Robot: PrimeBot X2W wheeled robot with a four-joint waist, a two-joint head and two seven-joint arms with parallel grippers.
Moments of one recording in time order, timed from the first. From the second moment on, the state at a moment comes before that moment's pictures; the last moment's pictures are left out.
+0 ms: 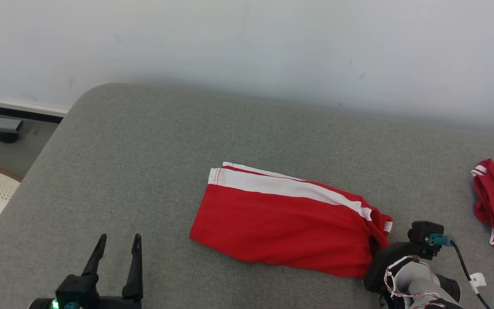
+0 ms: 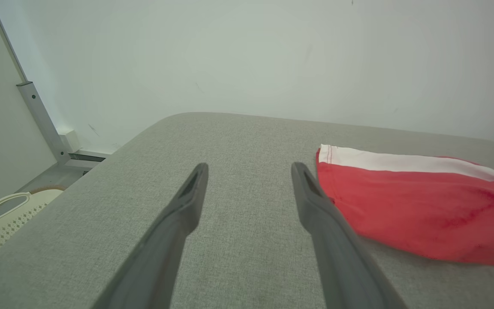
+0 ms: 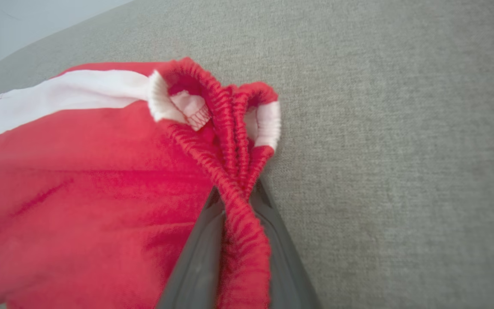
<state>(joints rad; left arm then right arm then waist) -0.10 0.09 -0.02 0.32 -0.14 -0.13 -0.26 -0.59 -0.07 0.03 1.28 0.41 0.13 -0.12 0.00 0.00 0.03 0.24</state>
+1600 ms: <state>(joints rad) -0.06 0.06 -0.04 0.37 -0.15 -0.13 -0.26 -0.69 -0.05 0.36 0.92 0.93 0.13 0.41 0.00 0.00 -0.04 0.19</state>
